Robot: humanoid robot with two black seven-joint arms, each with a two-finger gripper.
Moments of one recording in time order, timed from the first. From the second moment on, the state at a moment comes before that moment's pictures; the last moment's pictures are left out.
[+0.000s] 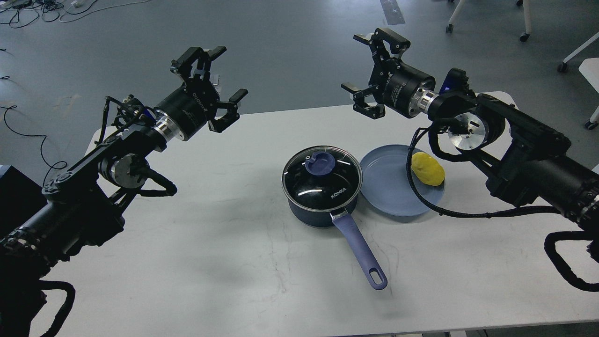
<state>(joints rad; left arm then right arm) -0.94 0.37 -0.54 -0.76 0.12 -0.48 -0.24 0.89 -0.21 0.72 0.84 -0.18 0.27 0.02</state>
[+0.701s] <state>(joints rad) -0.95 0.31 -0.54 -0.76 0.12 -0.47 -0.24 0.92 -0.20 0.72 0.83 -0.17 0.24 0.02</state>
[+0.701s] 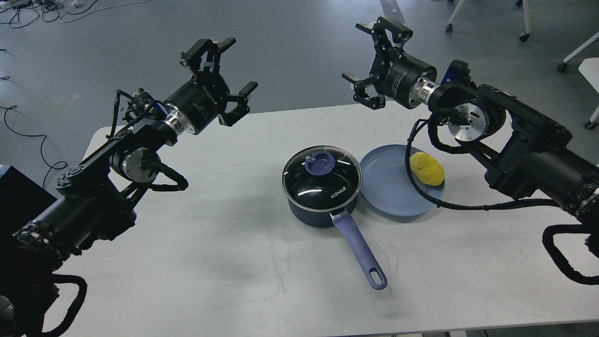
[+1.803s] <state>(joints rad) -0.96 0.31 -0.53 -0.76 0.13 -0.47 -0.23 0.93 -0.19 0.71 0.83 -0.18 0.23 0.02</state>
